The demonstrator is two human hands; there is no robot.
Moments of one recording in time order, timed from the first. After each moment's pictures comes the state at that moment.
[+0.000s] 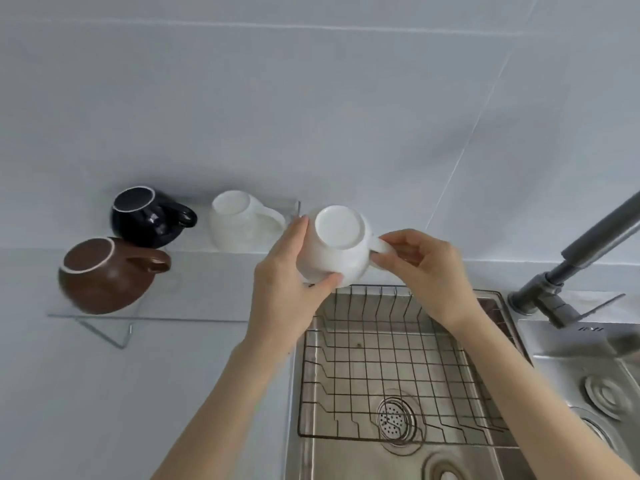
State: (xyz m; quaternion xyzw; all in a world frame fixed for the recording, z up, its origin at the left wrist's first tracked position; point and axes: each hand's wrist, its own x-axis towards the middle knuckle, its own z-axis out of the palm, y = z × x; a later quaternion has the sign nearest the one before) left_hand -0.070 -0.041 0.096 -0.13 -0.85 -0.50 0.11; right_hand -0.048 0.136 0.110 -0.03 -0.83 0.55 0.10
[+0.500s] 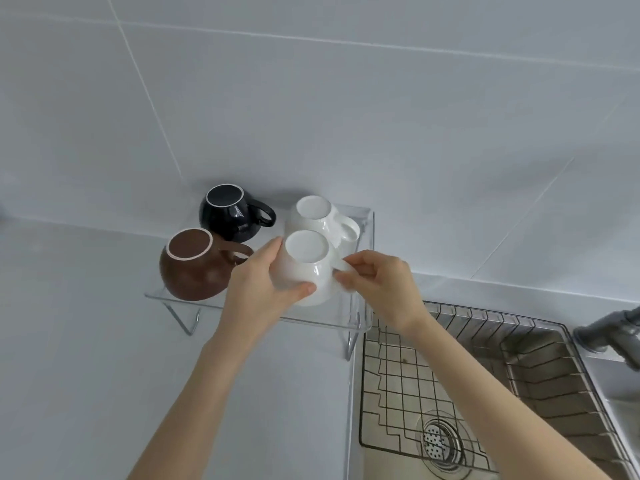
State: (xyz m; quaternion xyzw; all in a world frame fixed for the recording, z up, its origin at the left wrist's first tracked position) left_hand -0.092 -0.175 0.092 -0.04 -0.88 -0.47 0.06; right_hand -0.093 0.000 0.086 0.01 -0.84 0.55 0.00
